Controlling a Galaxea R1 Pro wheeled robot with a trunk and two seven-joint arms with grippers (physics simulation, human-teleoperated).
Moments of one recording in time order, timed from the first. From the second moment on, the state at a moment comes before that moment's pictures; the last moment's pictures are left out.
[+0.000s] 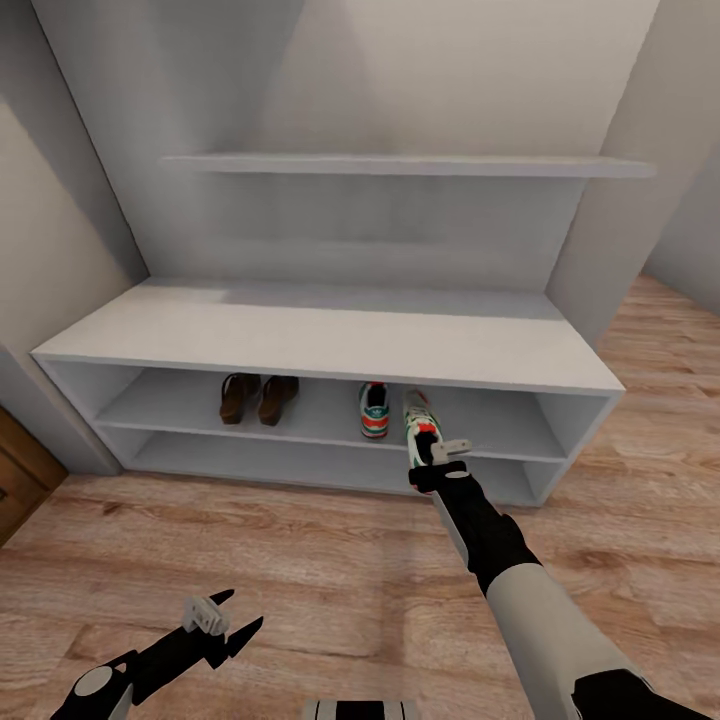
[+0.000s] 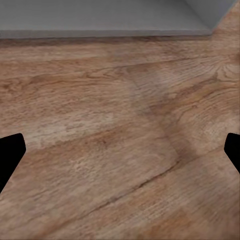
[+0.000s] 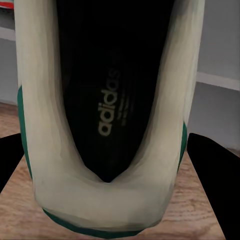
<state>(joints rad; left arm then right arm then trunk) -0.32 0.21 0.07 -0.65 0.06 -0.25 -0.85 -0.79 0.14 0.09 -0.76 0.10 0.48 -0.16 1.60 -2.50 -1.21</state>
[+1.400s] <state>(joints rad) -0.32 0.21 0.07 -0.65 0.07 -0.24 -0.85 -0.79 0.13 0.09 -0.76 0.10 0.48 -0.16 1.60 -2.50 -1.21</state>
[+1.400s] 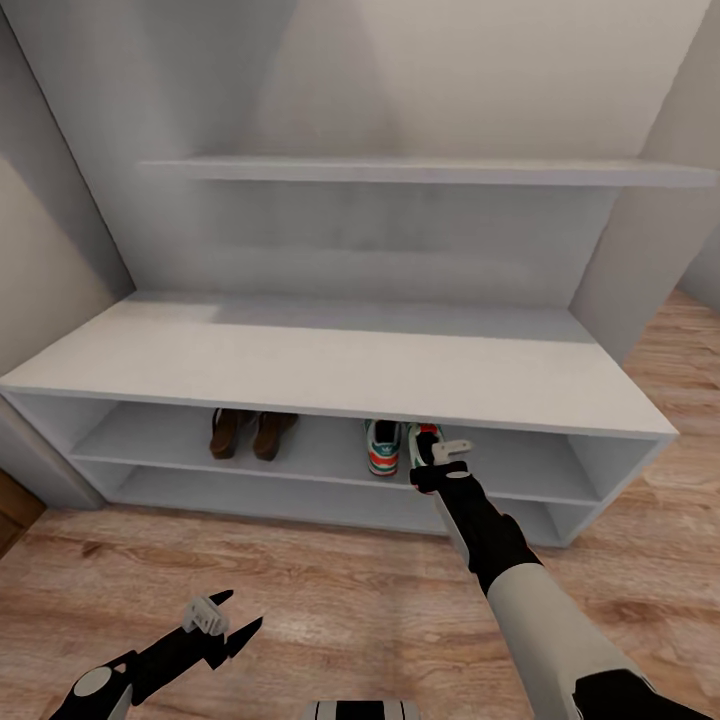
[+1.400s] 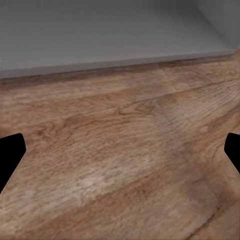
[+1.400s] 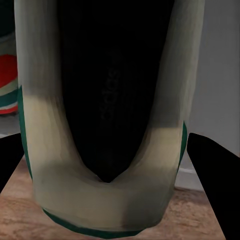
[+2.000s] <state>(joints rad) -0.32 0.21 0.07 -0.65 0.07 -0.24 -0.85 -0.79 0.13 0.10 -0.76 0.10 0.48 -0.15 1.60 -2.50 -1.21</state>
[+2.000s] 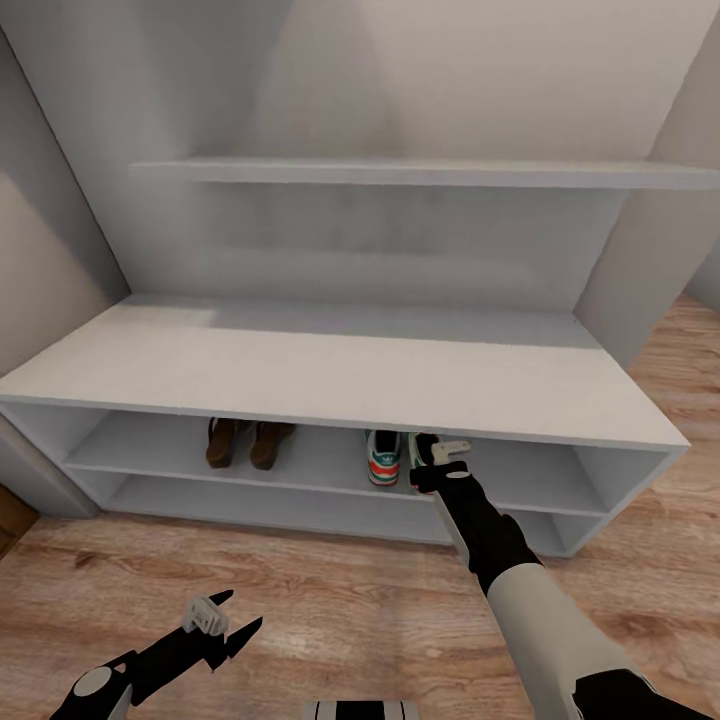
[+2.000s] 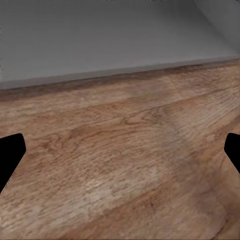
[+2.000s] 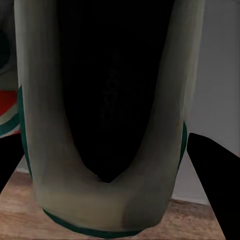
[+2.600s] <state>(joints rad) -0.32 0.21 0.07 -0.65 0.07 -0.24 -0.85 -0.79 0.13 0.10 -0.76 0.10 0.48 -0.15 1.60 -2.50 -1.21</state>
